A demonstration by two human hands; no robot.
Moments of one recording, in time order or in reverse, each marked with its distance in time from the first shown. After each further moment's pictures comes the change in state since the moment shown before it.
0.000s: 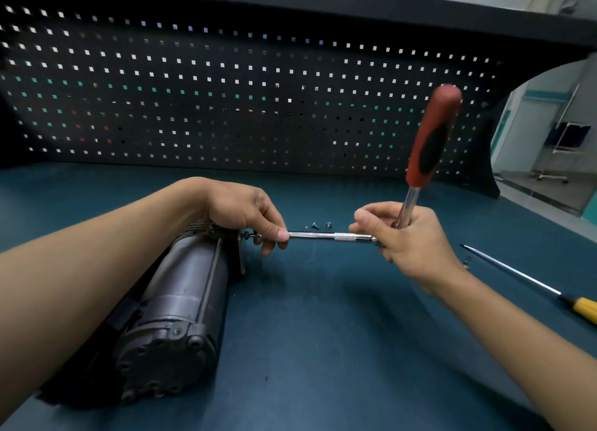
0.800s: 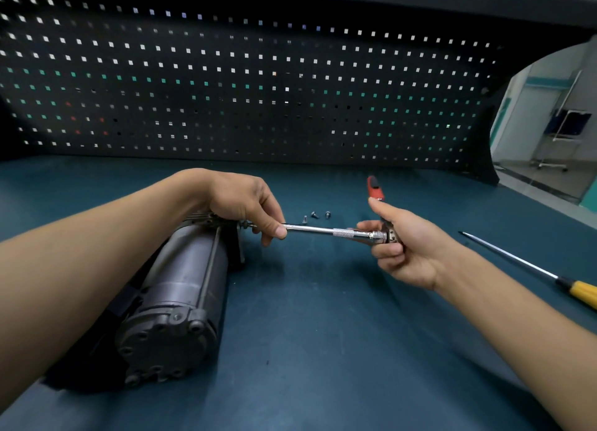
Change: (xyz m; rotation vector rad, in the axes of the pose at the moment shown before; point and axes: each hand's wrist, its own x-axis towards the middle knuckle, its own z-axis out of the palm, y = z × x) left_hand 0.003 -0.003 0.001 0.058 0.032 -0.036; right_hand 0.006 0.004 -0.006 0.379 -0.070 0.741
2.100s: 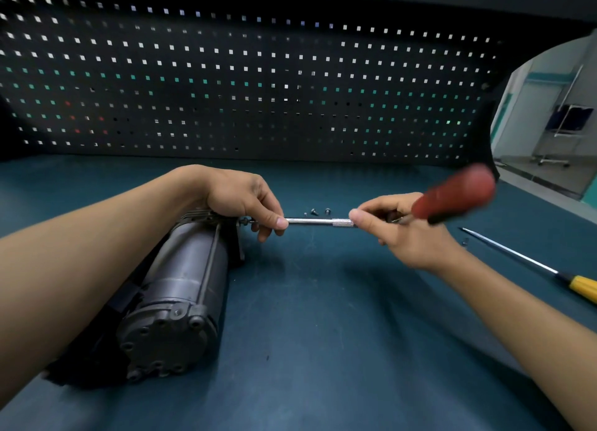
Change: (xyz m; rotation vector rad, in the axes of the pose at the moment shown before) left_hand -0.006 0.006 0.001 -0.012 0.003 0.003; right_hand -0.005 0.005 -0.004 -0.762 0.052 -0.897
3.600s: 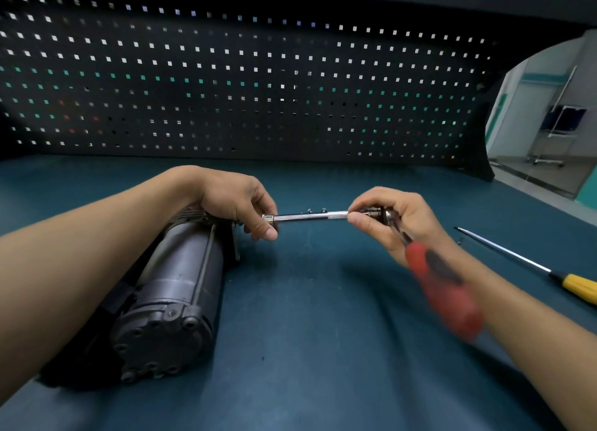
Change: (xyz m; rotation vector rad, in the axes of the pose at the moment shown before) left_hand 0.002 -0.004 -0.002 0.069 -0.008 -0.039; right_hand 0.002 0.009 -0.001 0.032 -0.002 -0.182
